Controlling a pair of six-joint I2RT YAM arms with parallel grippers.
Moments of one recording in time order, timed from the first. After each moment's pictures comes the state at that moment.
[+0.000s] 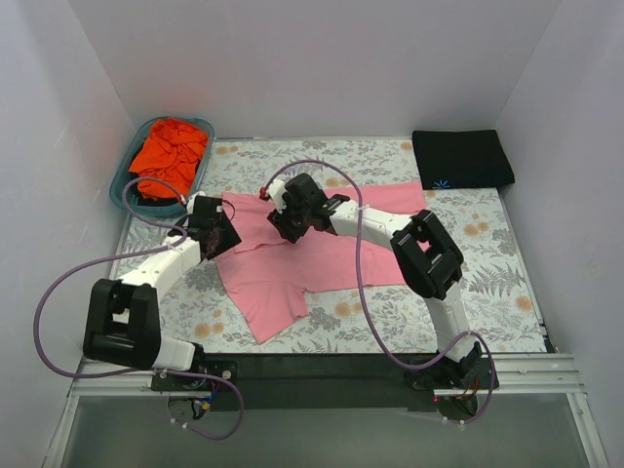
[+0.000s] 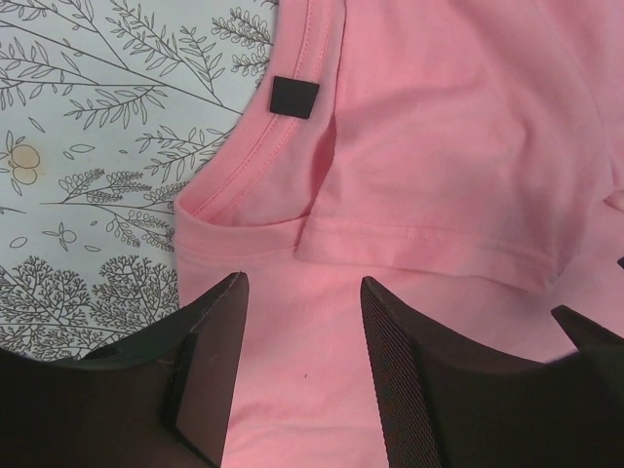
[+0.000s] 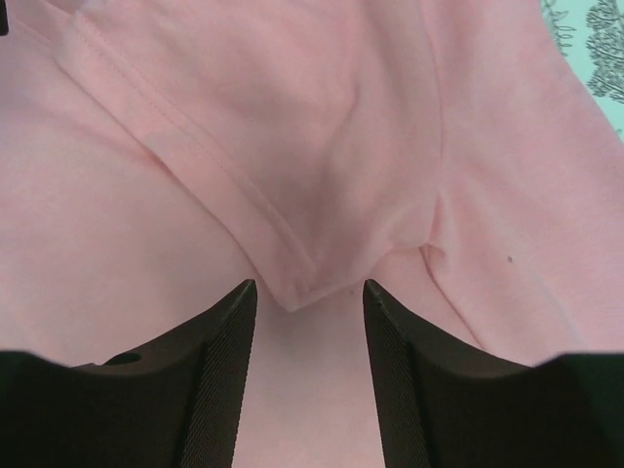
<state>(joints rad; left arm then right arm) -0.20 1.38 0.78 -0.32 -0.18 -0.65 0.82 2.12 1.59 -0.25 -0.17 -0.21</state>
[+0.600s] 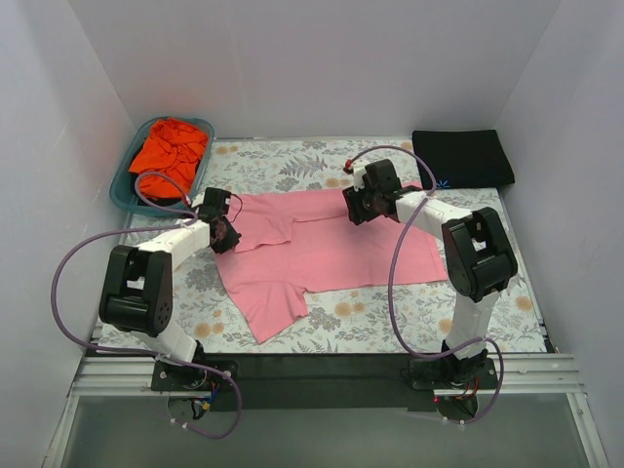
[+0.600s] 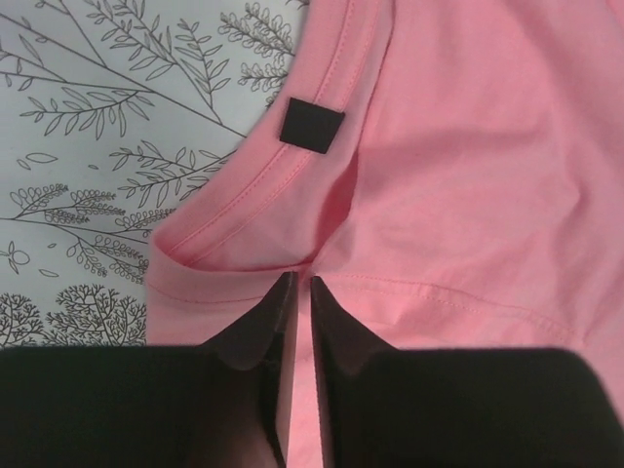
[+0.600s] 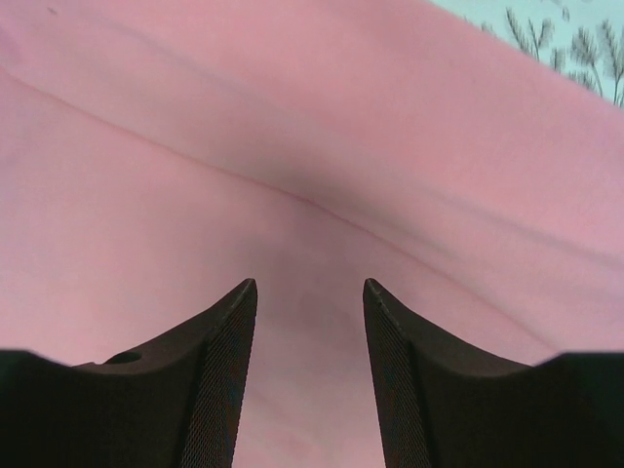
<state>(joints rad) -0.20 1.61 0.92 -0.37 -0.20 -0.76 0.46 1.89 1.28 -0.19 -0.16 -0.10</state>
